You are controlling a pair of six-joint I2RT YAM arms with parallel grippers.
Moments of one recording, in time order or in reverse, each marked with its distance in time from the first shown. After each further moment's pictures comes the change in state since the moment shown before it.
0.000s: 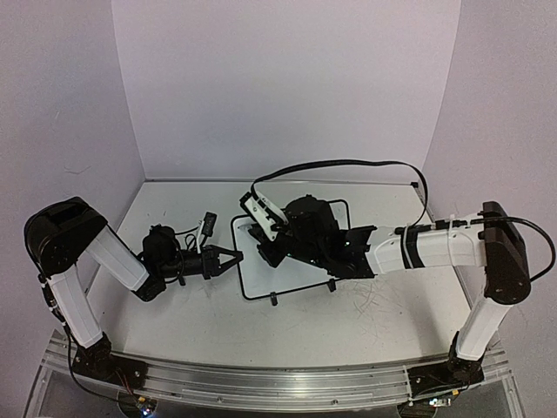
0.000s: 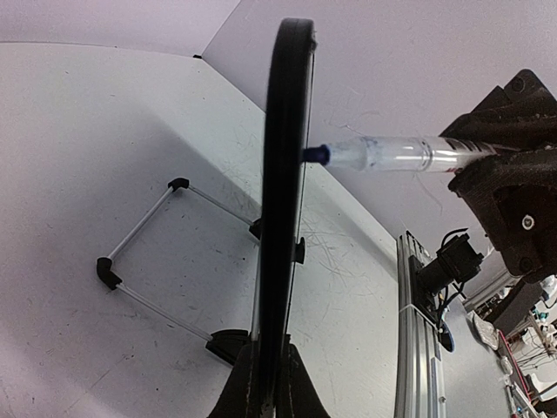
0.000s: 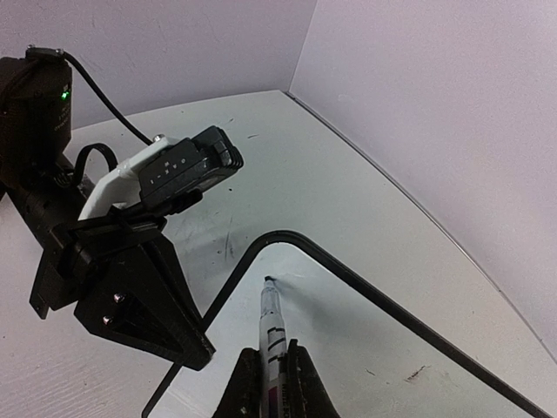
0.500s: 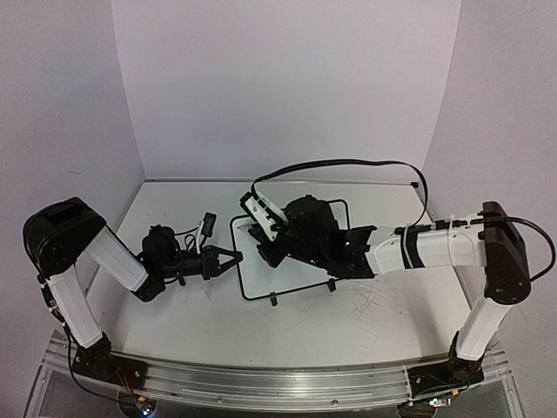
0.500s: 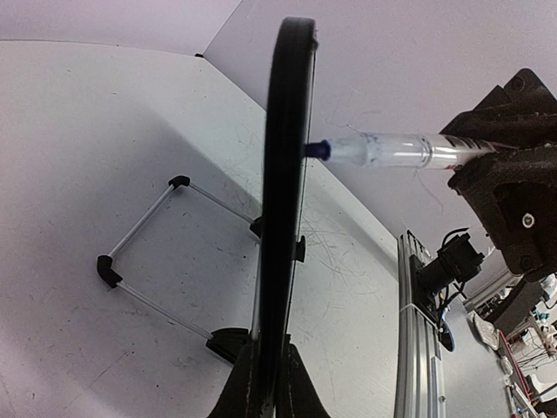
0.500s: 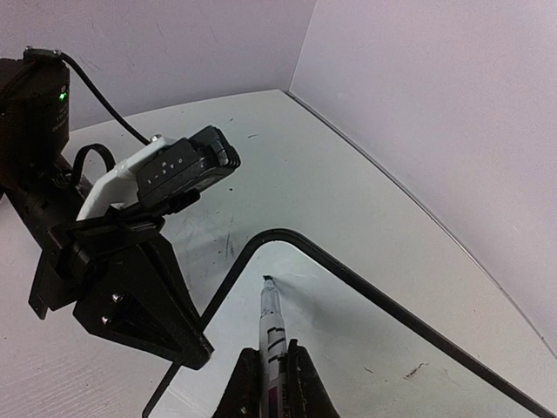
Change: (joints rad) left arm 0.000 -0.008 -0.006 -0.008 -0.003 0.002; right arm 0.000 0.000 0.000 -0.001 0.001 0.008
